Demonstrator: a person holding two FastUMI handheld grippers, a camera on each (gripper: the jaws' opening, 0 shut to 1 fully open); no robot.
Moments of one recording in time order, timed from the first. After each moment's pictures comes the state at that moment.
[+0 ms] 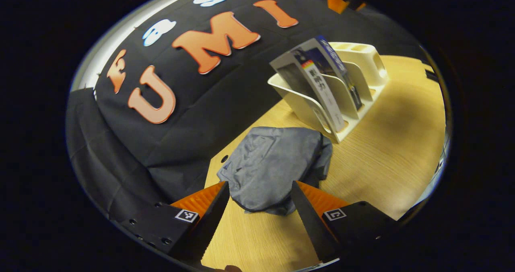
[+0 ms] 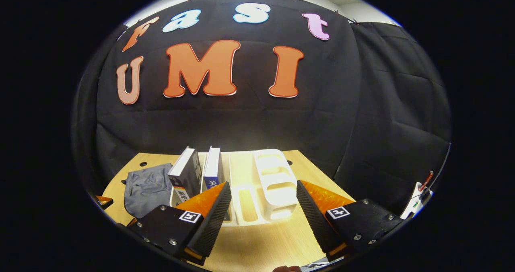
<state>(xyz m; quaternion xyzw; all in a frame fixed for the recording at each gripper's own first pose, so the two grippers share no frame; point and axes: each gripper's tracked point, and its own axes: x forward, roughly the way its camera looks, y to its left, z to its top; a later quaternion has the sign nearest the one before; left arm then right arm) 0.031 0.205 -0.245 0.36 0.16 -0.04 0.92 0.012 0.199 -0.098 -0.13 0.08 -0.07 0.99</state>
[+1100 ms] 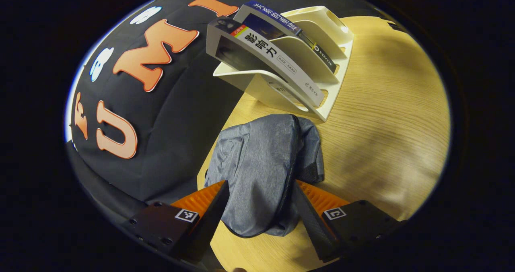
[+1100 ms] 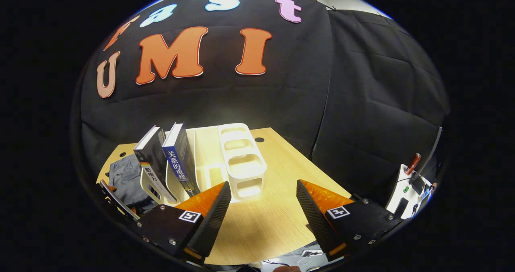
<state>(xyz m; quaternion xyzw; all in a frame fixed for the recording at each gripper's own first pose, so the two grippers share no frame) 0.105 0.178 -0.297 0.47 0.19 -0.10 0.85 -0.023 0.124 -0.129 -0.10 0.13 -0.15 0.97</state>
